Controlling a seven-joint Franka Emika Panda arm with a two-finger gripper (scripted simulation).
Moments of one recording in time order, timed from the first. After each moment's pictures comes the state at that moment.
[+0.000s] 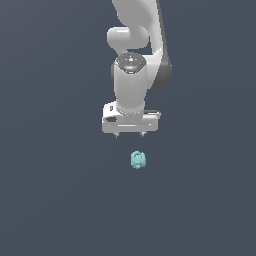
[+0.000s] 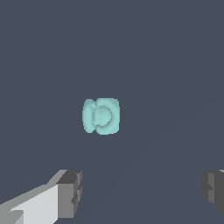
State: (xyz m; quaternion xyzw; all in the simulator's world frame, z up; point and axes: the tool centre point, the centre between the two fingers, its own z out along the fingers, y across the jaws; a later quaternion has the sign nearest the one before) arm 0.001 0.007 0.183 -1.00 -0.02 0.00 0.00
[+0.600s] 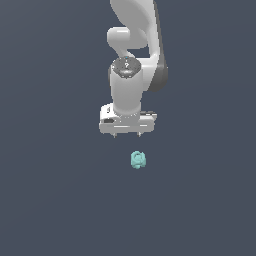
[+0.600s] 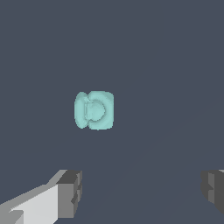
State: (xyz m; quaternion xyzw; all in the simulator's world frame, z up) arm -0.006 -0.004 0.173 -1.00 -0.03 0.01 0.00
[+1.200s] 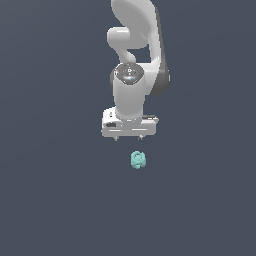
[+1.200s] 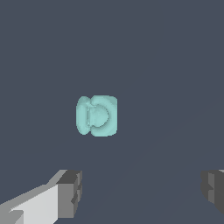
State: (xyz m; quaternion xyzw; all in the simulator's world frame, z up) arm 0.002 0.003 0.162 -1.00 -0.03 0.01 0.00
